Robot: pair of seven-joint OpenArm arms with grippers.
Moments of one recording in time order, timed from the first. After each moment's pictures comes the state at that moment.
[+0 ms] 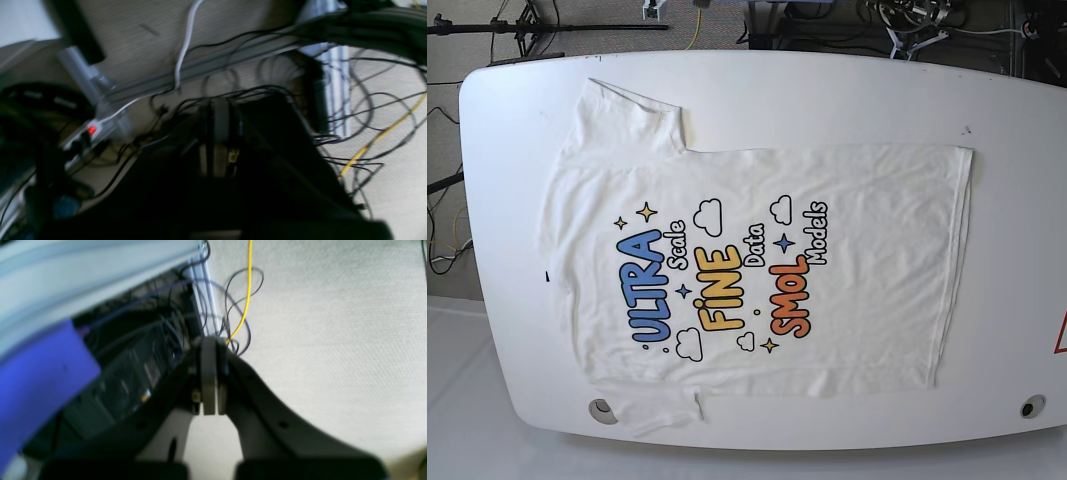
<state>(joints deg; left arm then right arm) 8.2 -8.7 -29.7 16.6 44.8 -9.6 -11.5 -11.2 2.8 38.3 4.8 -26.1 17.4 10.9</state>
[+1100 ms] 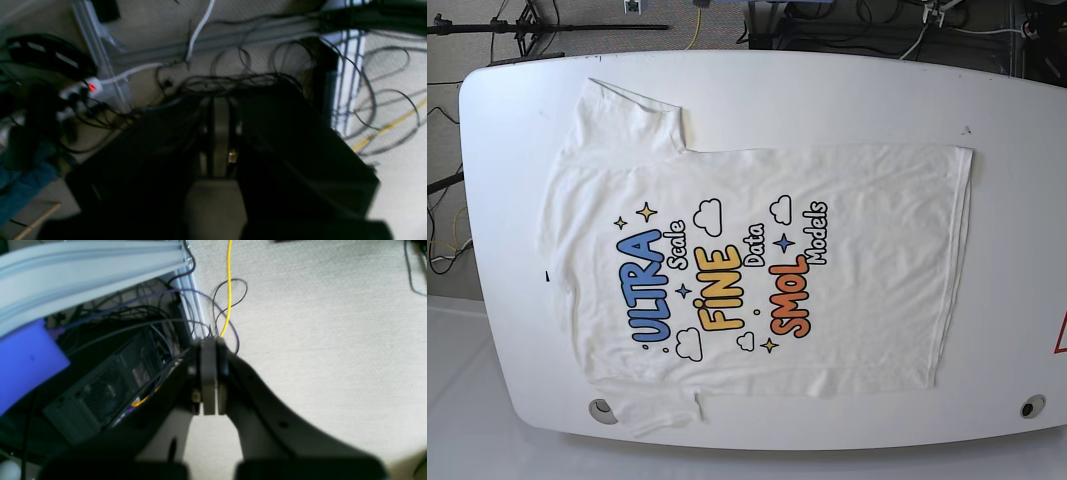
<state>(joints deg) 23.5 -11.1 -28.4 28.4 29.6 -14.2 -14.9 -16.1 3.9 38.0 13.1 -24.7 23.5 9.9</state>
